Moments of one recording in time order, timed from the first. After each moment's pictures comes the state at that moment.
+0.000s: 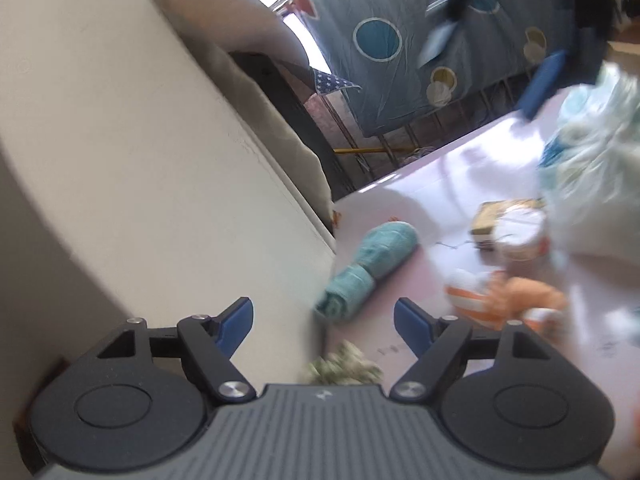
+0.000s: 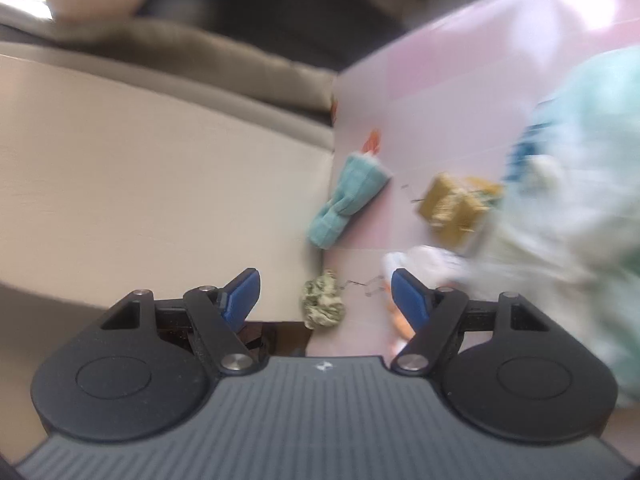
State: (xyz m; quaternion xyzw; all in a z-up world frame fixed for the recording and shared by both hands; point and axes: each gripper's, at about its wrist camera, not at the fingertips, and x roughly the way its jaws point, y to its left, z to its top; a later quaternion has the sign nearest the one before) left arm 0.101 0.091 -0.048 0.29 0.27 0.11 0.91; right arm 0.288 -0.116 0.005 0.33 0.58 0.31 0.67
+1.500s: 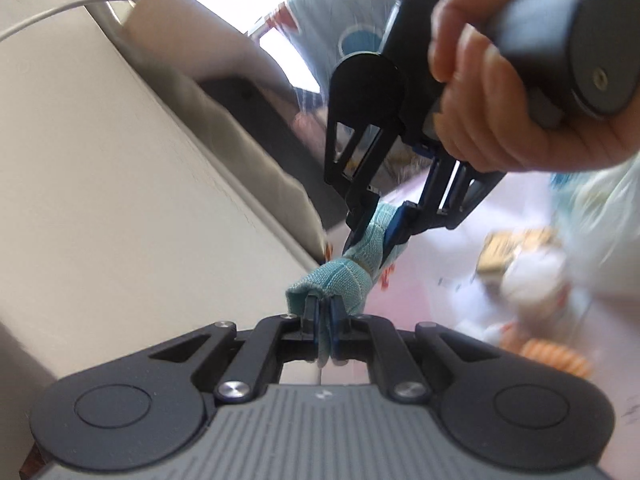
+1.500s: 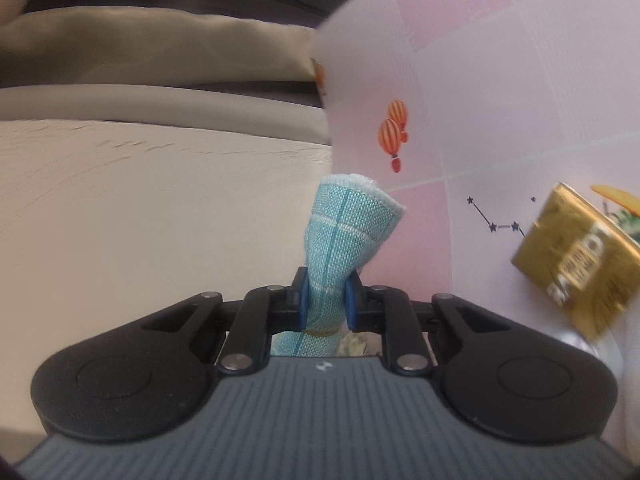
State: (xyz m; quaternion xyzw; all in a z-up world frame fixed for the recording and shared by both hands) left arm 0.101 0.062 -0.030 0.31 0.26 0.10 0.91; right arm 0.338 -0.044 -0.055 0.38 0.60 0.29 0.64
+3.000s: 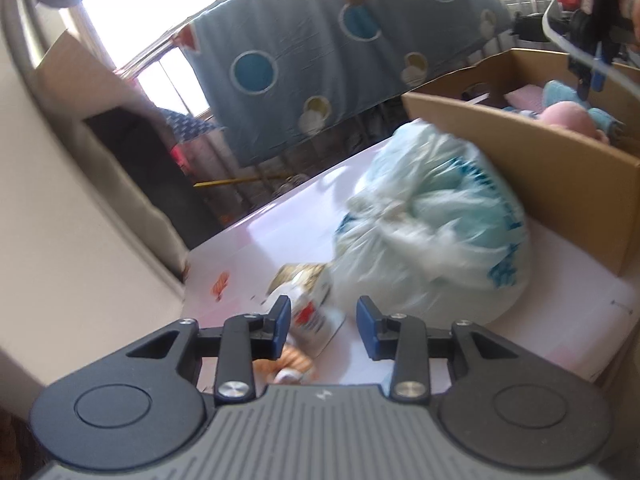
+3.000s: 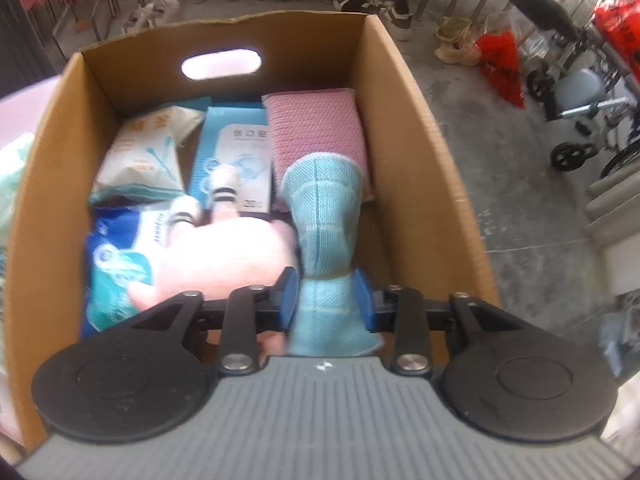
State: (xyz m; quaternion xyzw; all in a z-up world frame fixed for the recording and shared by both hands) left arm 0.041 -0.040 -0.013 0.26 0.31 -0.05 0.91; right arm 0.248 -0.462 -0.034 0.02 0.56 -0.10 0.82
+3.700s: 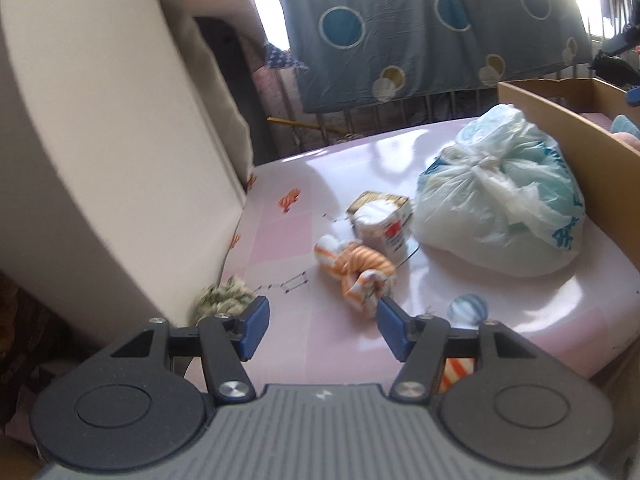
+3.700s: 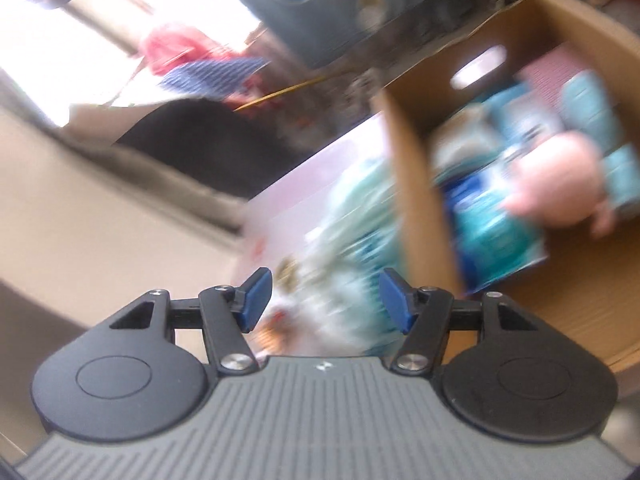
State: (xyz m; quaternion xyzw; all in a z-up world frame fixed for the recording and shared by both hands) left arm -0.003 0.050 -0.009 0.14 0.35 0.04 0.92; right arm 0.122 -0.366 0.035 0.35 0.43 0.19 0.81
